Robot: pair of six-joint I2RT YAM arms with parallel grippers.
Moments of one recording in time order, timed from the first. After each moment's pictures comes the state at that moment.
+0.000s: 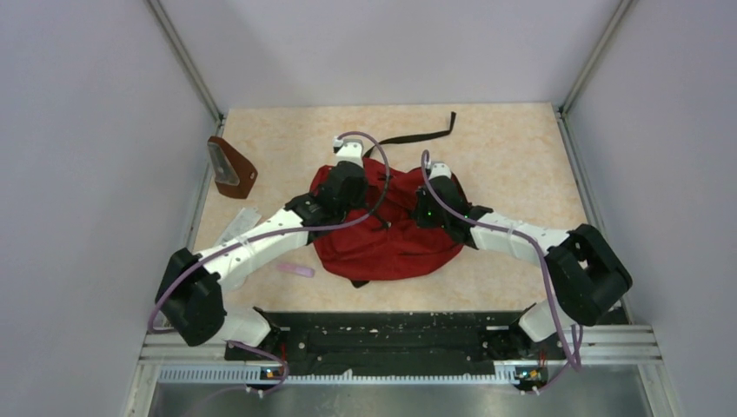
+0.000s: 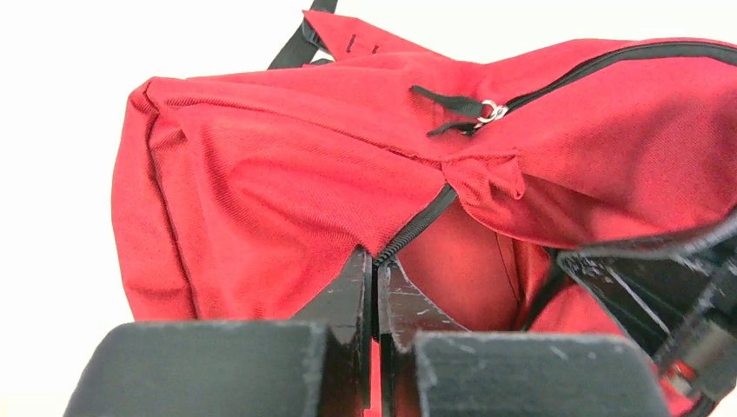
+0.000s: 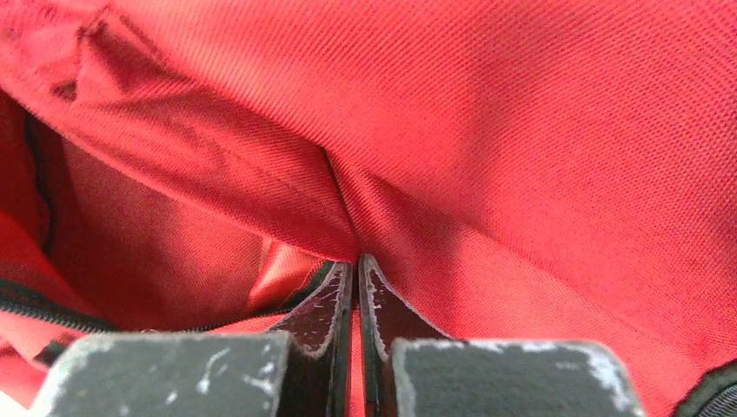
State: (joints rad) left arm -0.73 1.44 1.05 -0.20 -0.43 -0.41; right arm 0.67 1.49 0.82 -0.03 0.16 0.48
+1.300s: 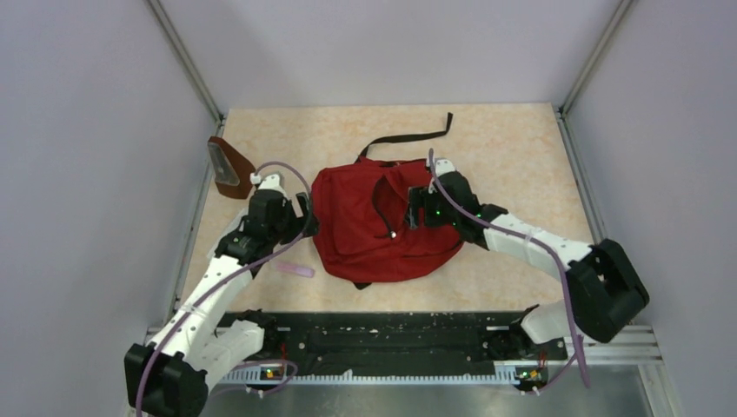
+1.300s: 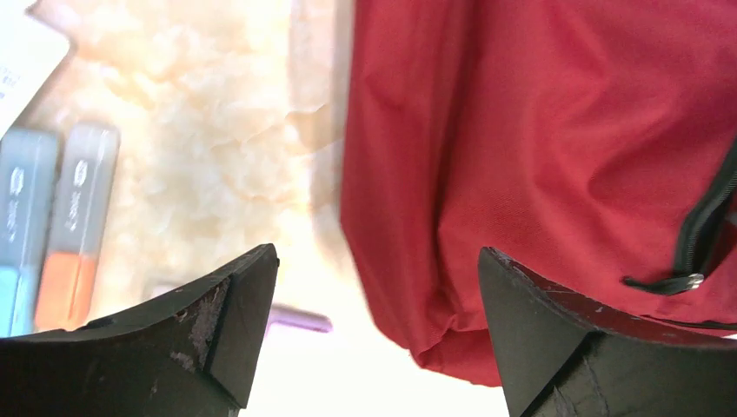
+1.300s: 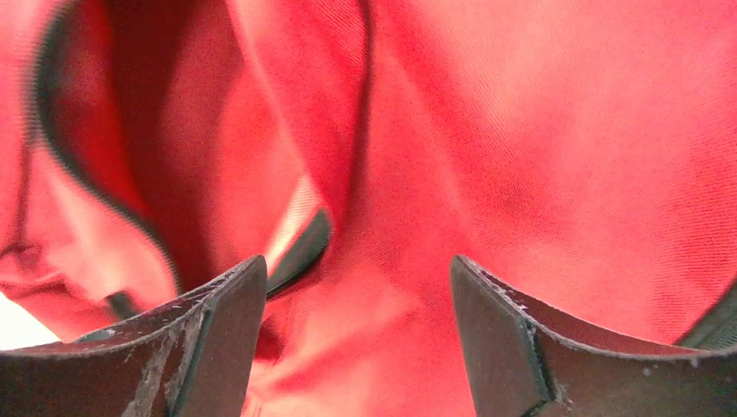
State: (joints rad) left arm -0.35 0.92 0.71 -0.44 -0.09 -0.51; right arm 0.64 1.44 0.83 -0.07 0.07 0.39
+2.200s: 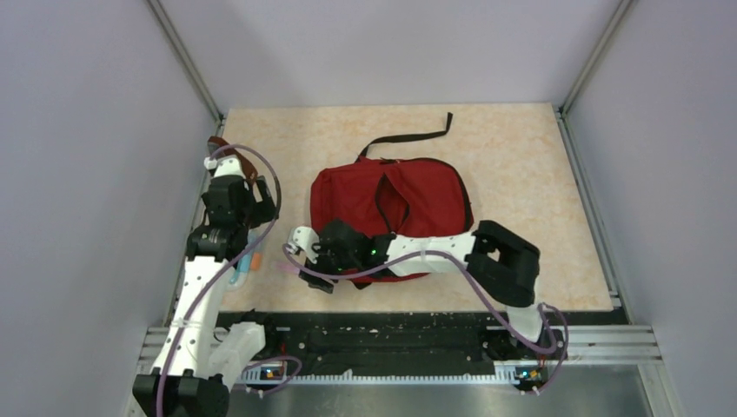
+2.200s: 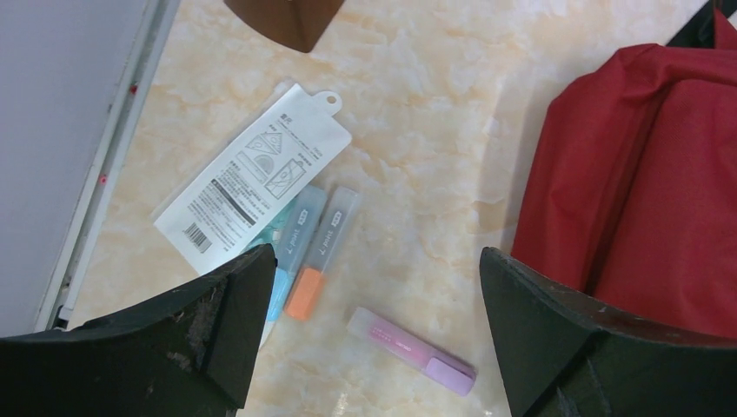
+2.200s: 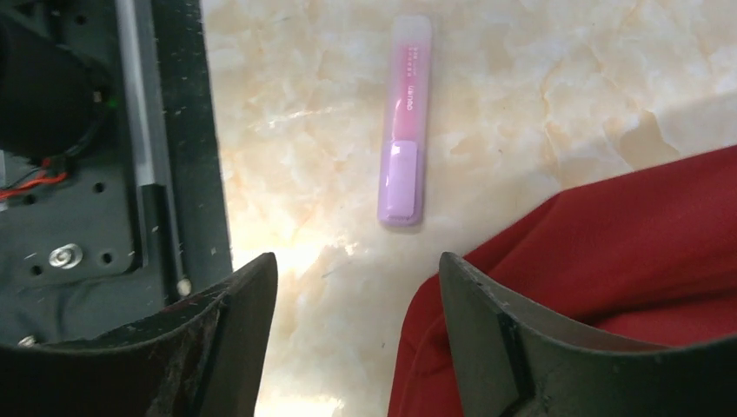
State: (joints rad) left arm -0.04 0.90 0.90 -0.63 -0.23 -0.26; right arm 1.21 1.90 1.26 0.03 -0.17 -0.11
